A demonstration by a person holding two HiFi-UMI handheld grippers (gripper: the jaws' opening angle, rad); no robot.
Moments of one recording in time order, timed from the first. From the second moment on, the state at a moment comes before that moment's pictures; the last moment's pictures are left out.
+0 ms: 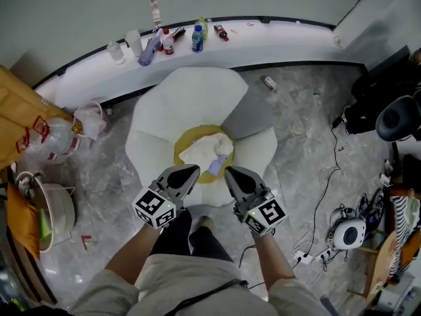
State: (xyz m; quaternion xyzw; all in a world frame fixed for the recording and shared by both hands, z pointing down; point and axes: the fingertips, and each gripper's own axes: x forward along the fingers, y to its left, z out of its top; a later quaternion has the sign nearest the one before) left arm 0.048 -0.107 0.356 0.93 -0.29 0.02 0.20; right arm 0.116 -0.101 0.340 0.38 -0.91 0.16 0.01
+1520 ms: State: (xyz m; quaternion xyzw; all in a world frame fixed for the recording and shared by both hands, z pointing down) left arm 0.035 -0.036 0.175 0.95 -0.29 -0.05 0.14; right arm 0.116 -0.018 0.177 0.33 -0.94 0.10 -0.08
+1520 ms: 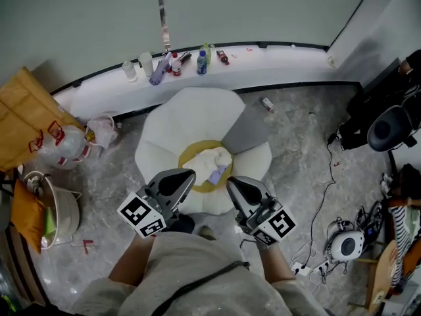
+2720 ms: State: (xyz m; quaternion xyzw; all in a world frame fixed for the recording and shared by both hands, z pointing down) left arm 0.036 -0.029 0.188 0.94 -0.30 -0.02 0.15; right arm 0.125 -0.012 0.185 0.31 -0.94 0.13 -0.08
